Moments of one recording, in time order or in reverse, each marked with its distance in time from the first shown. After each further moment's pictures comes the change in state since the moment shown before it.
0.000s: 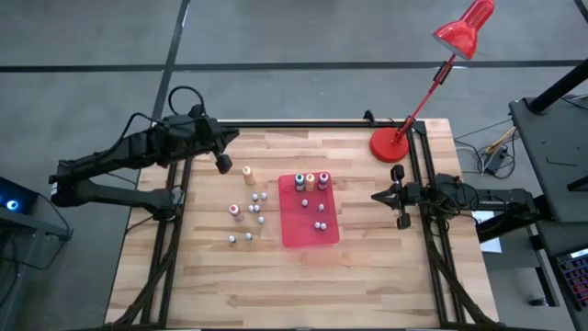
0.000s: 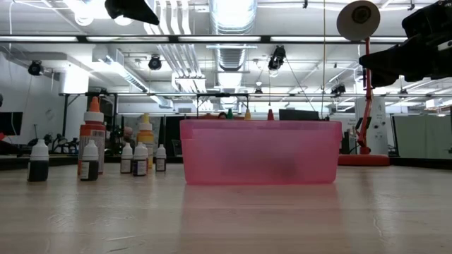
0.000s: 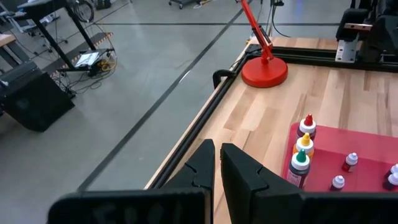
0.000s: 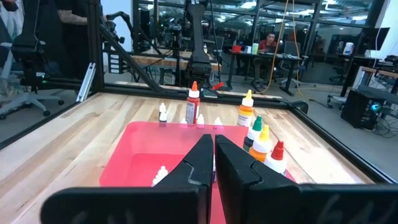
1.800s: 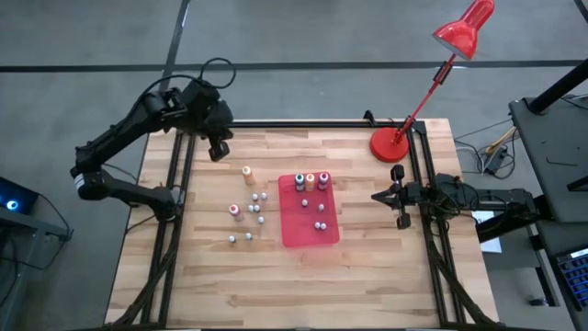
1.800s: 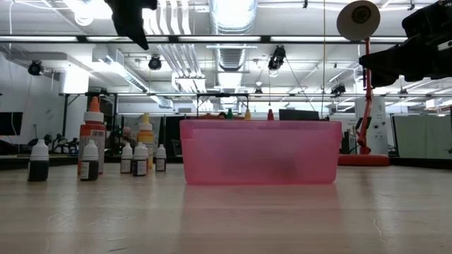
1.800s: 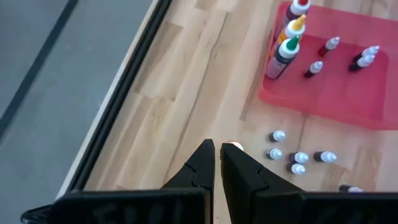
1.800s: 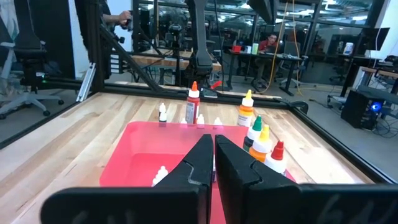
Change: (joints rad) left arm 0.330 0.333 0.408 -0.645 0.402 0.127; right arm 0.000 0.000 0.000 0.000 0.000 -0.001
